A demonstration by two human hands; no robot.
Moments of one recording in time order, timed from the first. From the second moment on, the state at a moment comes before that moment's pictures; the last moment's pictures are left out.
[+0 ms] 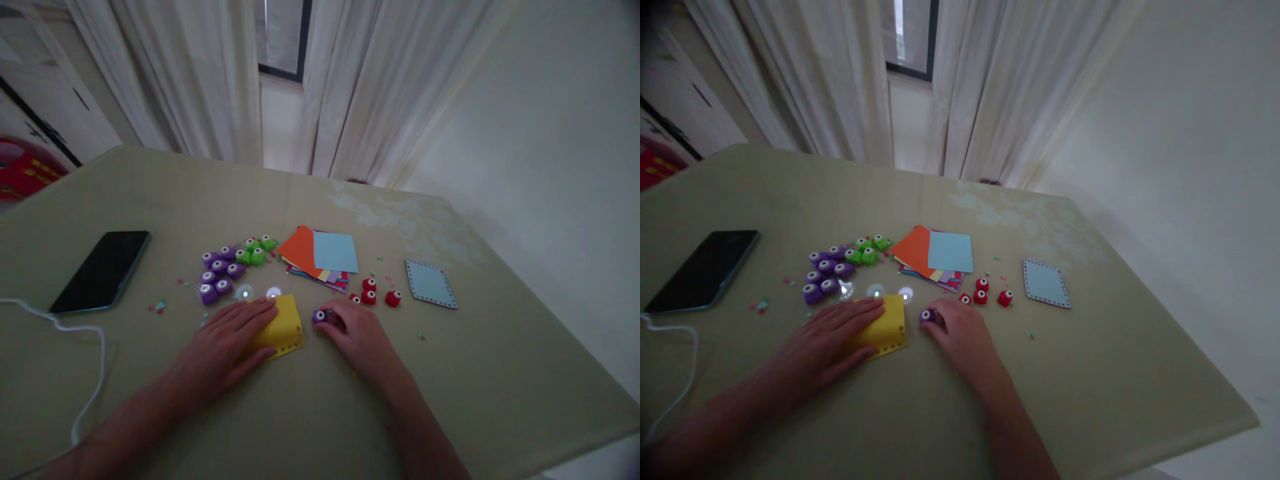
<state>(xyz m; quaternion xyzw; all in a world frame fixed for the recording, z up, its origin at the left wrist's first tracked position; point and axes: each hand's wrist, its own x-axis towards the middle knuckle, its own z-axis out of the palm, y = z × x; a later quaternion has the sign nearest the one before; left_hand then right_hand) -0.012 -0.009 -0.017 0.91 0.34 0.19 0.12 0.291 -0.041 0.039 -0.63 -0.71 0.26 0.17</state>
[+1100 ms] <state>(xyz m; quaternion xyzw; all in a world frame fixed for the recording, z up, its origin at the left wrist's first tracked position) -0.012 -0.009 -0.009 0.93 0.32 0.16 0.09 0.276 -0.044 0.036 -0.59 -0.64 0.40 0.28</state>
